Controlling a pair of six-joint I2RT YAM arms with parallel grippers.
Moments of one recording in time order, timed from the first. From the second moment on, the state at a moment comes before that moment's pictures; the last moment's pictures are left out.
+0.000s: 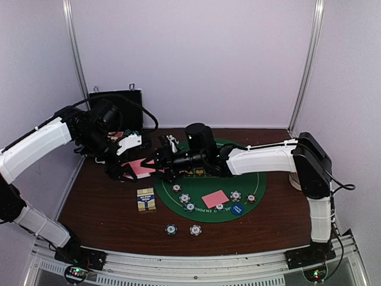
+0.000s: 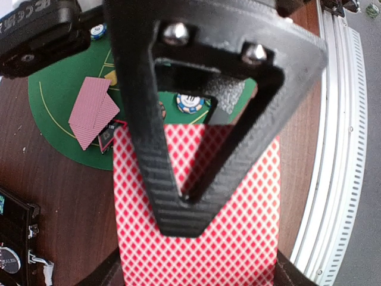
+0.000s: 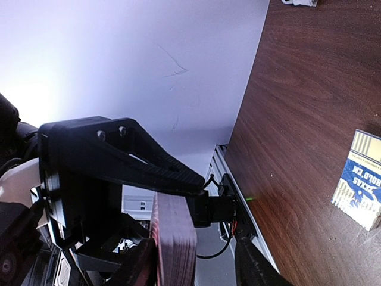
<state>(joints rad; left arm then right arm) -0.57 1.39 1.37 -1.13 0.39 0.68 0.96 2.08 1.54 0.33 -0.67 1.22</state>
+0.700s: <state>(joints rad) -0.56 1.39 1.37 -1.14 0.38 0.68 0.93 1.96 1.44 0.34 -0.68 1.28</state>
